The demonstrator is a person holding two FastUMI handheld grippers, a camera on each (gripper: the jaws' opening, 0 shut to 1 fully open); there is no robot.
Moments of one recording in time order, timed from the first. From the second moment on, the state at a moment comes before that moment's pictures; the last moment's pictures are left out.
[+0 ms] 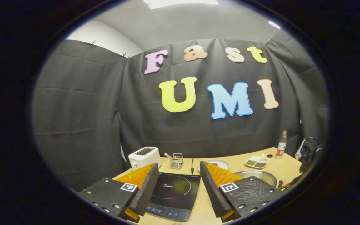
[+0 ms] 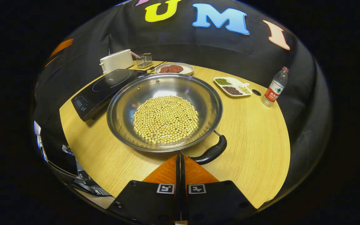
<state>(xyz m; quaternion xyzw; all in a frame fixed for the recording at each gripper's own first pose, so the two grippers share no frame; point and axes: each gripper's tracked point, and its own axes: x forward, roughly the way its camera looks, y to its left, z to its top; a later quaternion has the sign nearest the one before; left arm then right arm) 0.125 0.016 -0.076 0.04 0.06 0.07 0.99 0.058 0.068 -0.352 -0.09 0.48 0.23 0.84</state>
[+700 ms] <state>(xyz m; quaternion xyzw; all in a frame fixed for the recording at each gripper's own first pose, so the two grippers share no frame) 0.142 -0.002 -0.084 0.05 0.07 0.07 0.99 0.105 0.040 -0.361 -0.08 0.47 0.18 0.86</state>
